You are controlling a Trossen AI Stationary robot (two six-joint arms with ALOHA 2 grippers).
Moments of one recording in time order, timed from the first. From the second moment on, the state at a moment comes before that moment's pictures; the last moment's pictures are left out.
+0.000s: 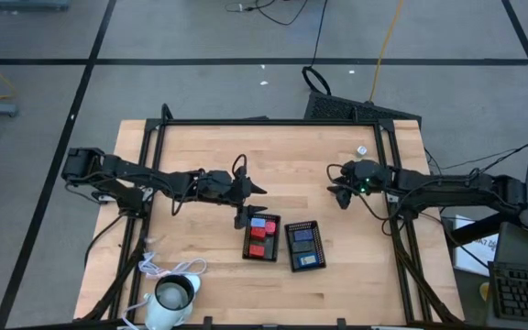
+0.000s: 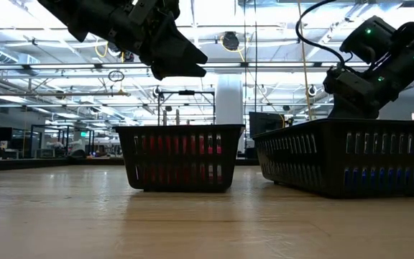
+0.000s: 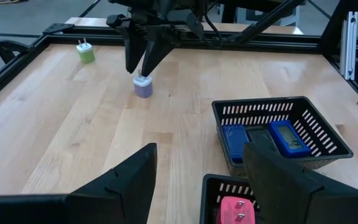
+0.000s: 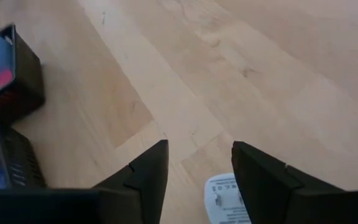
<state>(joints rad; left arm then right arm) -0.04 1.47 0.80 0.28 -0.03 -0.05 -0.29 0.80 0.24 -0.11 0.00 0.40</state>
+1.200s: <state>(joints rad) -0.04 1.47 0.80 0.26 -0.03 -0.04 -0.11 0.75 0.22 -0.27 0.26 0.29</state>
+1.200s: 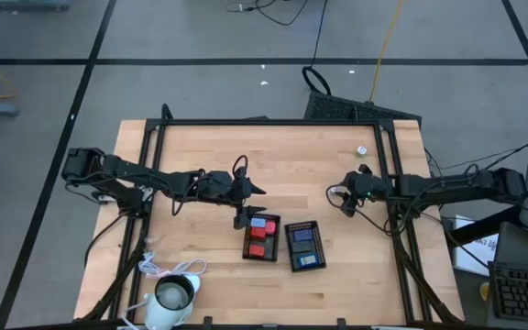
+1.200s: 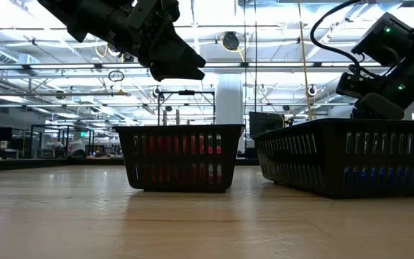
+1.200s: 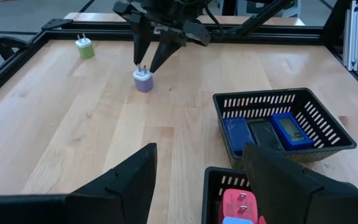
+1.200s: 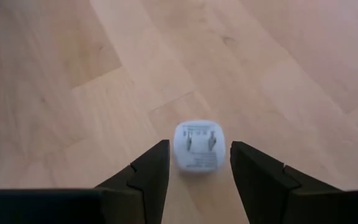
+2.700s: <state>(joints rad) -0.03 1.47 0.80 0.26 -0.05 -0.05 -0.01 1.14 0.02 0.37 0.40 0.37</state>
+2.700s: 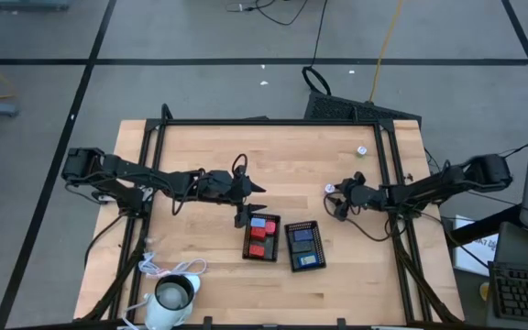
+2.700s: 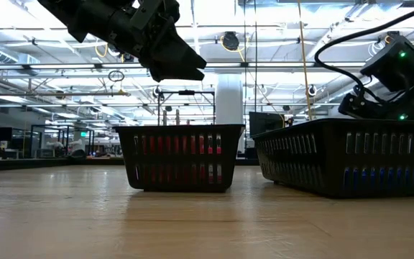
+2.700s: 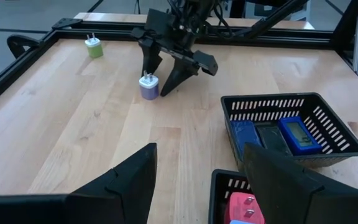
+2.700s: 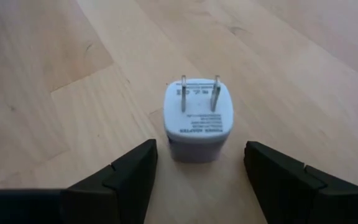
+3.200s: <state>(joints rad) -0.03 1.47 0.80 0.26 -0.05 -0.06 -0.01 1.23 0.02 0.50 0.42 0.38</state>
